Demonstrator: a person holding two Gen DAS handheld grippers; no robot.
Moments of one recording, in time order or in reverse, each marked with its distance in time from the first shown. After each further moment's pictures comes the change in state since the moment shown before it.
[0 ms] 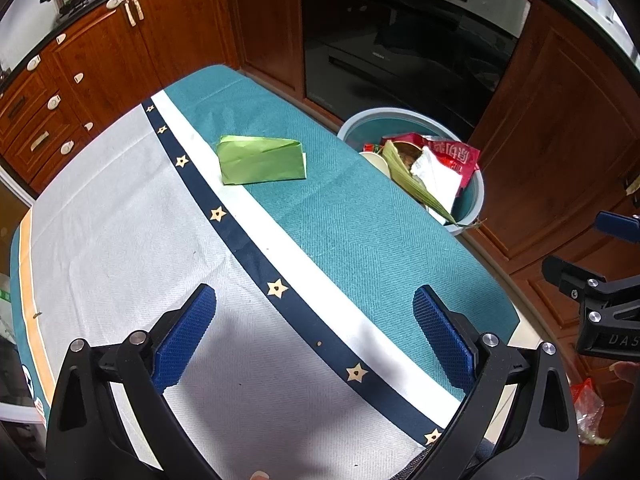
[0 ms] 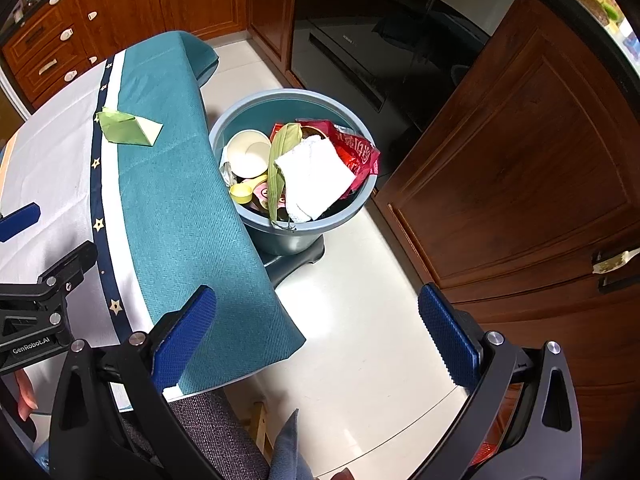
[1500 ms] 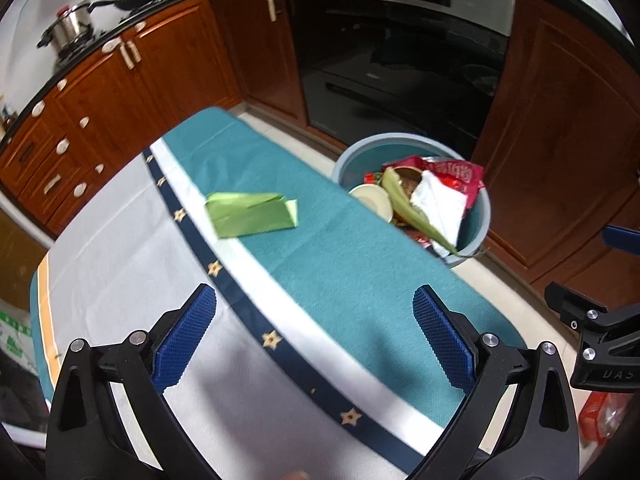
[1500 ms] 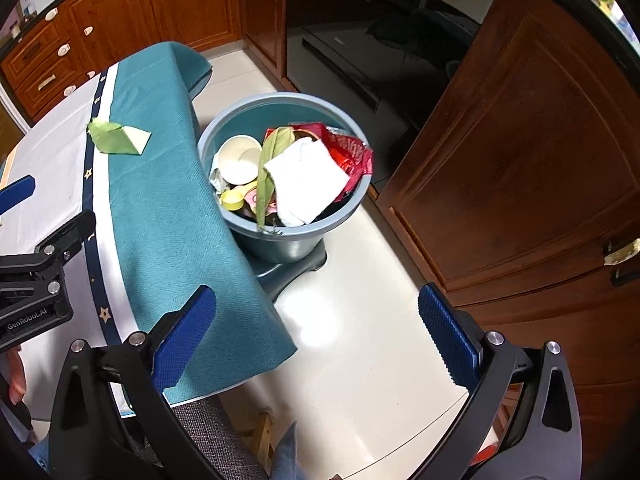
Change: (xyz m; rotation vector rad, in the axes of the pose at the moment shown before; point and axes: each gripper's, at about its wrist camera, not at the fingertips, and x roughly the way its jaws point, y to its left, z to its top) left arm 0.001 -0.030 0.025 0.100 -0.100 0.088; right arm 0.008 -0.021 -0.005 0.046 -0.043 0.021
